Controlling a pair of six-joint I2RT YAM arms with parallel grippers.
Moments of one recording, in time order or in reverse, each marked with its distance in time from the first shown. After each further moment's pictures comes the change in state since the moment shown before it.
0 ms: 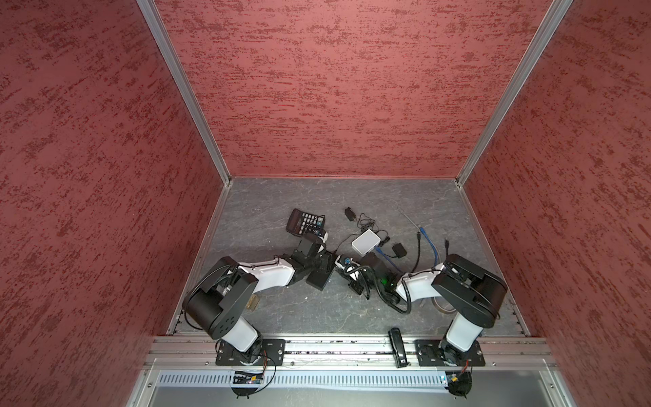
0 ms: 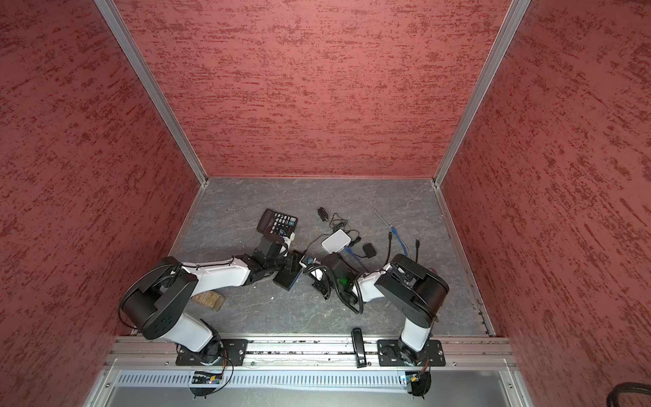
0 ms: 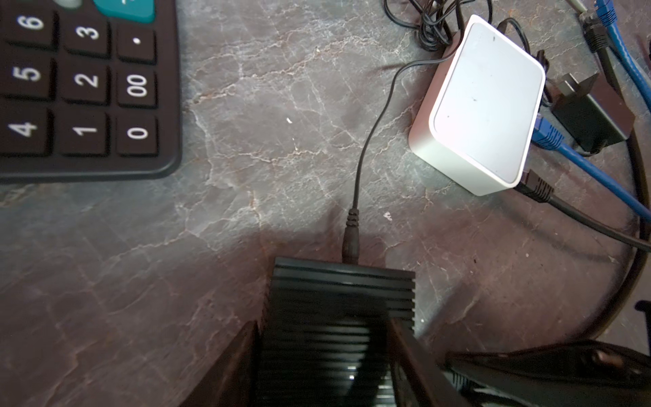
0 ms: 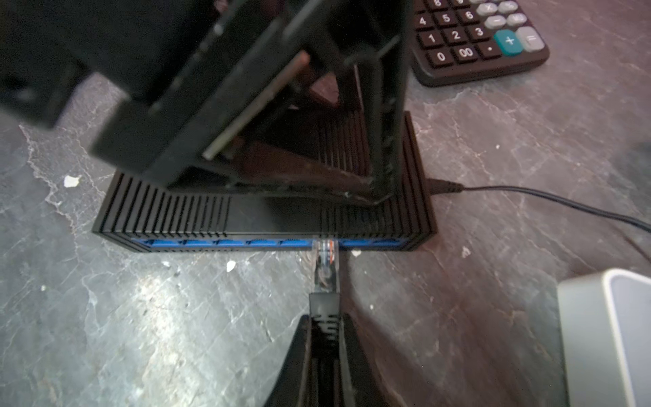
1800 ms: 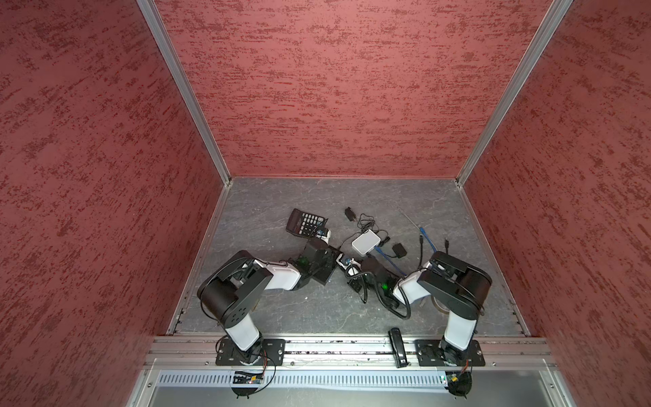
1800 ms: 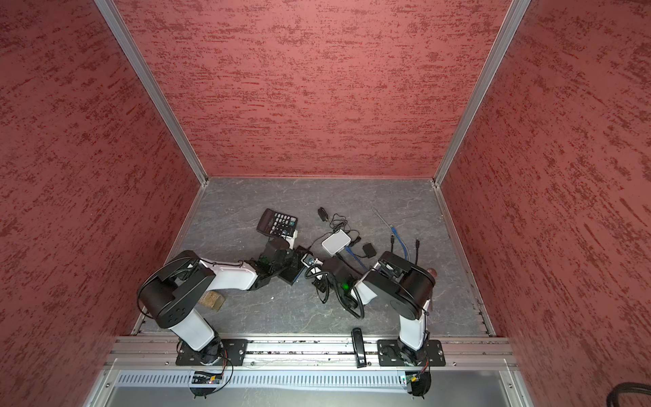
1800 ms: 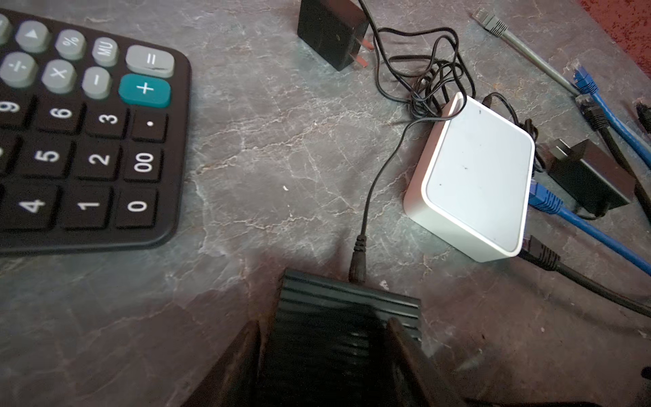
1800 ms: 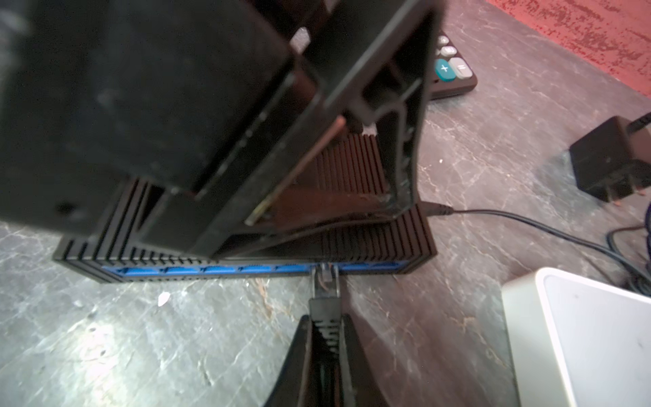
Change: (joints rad) left arm -0.066 0.105 -0.043 0.298 -0.130 -0.049; right arm 0.014 0.106 -0.027 0.237 0.134 -0.036
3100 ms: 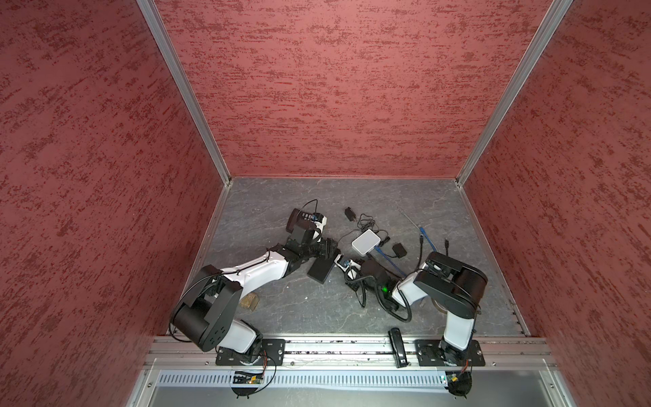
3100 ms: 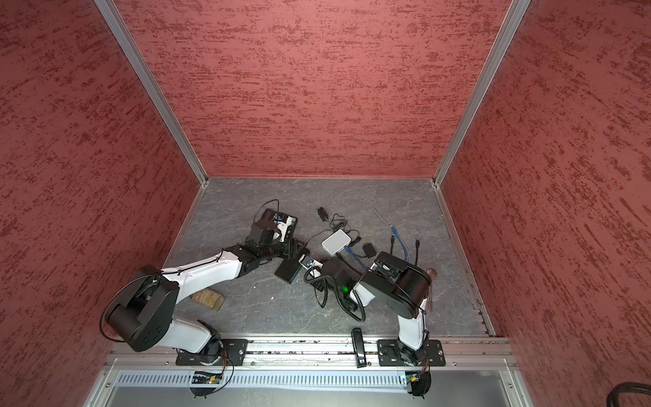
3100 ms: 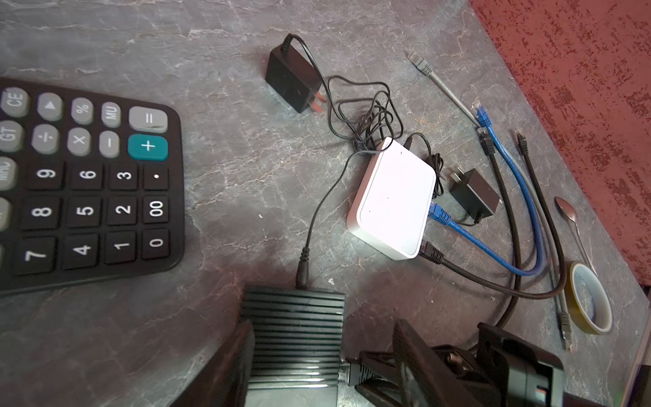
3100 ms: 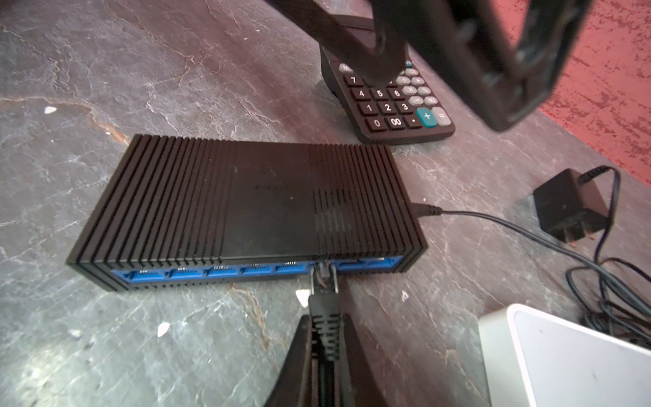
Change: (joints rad) left arm 0.145 -0.205 0.148 -0.356 0.246 0.040; right arm 0.015 0.025 -0.016 0.122 0.060 -0.056
